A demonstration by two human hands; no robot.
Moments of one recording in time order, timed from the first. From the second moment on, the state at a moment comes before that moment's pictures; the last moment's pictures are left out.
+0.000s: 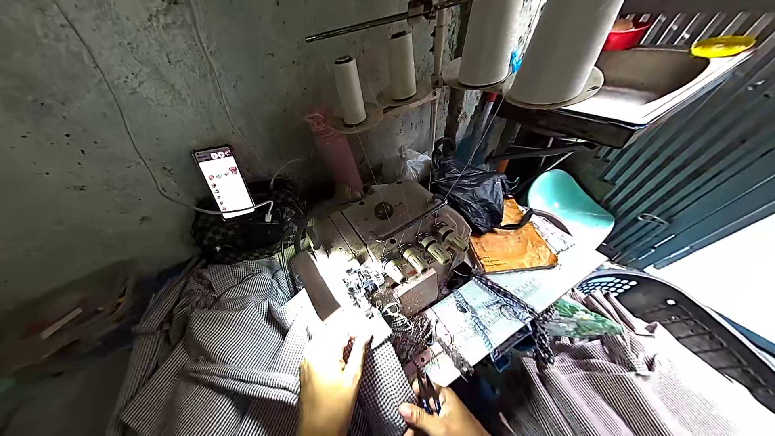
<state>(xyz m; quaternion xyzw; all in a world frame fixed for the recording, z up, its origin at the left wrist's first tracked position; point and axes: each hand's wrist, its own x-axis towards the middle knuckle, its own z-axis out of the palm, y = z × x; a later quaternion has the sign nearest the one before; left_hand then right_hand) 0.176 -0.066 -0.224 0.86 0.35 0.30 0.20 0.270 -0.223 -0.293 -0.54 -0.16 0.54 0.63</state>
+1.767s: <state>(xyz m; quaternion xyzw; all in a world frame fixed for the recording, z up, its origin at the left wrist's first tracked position) 0.045 -0.036 -0.214 0.75 0.46 0.42 0.23 0.267 -0.270 -0.298 -0.55 -0.26 0.53 0.58</state>
